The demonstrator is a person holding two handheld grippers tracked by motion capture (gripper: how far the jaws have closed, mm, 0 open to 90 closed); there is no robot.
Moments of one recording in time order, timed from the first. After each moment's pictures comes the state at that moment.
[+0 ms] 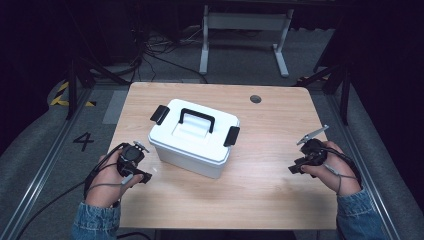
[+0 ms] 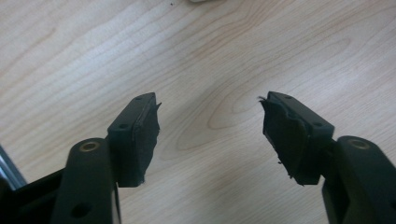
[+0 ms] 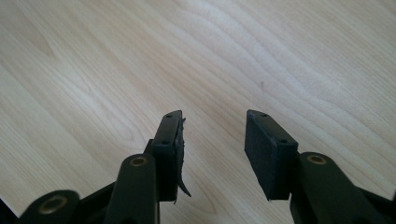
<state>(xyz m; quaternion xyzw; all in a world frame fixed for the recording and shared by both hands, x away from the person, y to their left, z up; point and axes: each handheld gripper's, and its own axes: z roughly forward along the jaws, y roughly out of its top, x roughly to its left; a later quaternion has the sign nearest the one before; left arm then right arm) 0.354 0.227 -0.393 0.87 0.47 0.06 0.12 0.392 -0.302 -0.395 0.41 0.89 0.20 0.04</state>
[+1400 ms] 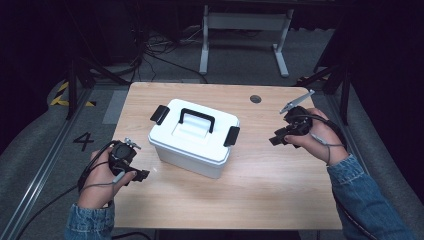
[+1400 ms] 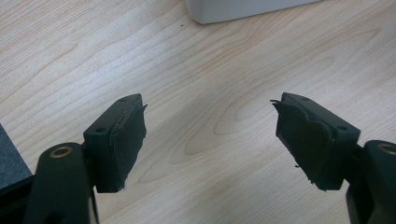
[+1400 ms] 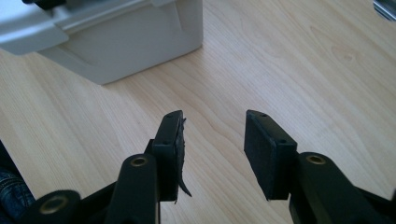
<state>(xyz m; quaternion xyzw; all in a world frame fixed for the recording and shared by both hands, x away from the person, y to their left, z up) 0.350 0.244 -0.382 0.87 0.47 0.07 0.17 0.435 -0.238 -0.314 0.33 0.91 0.25 0.05</state>
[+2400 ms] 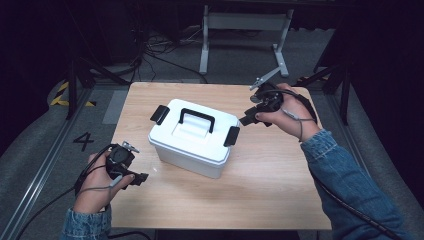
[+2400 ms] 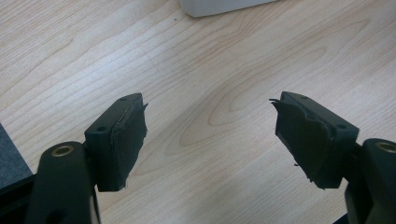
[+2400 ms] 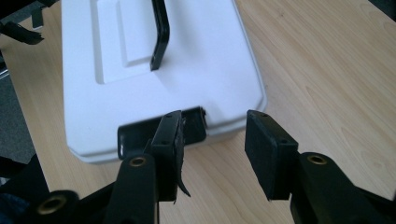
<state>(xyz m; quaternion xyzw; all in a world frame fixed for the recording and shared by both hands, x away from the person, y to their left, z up) 0.341 0.248 -0.382 0.87 0.46 0.08 0.18 0.469 -0.157 -0.271 0.28 0.91 0.30 0.03</state>
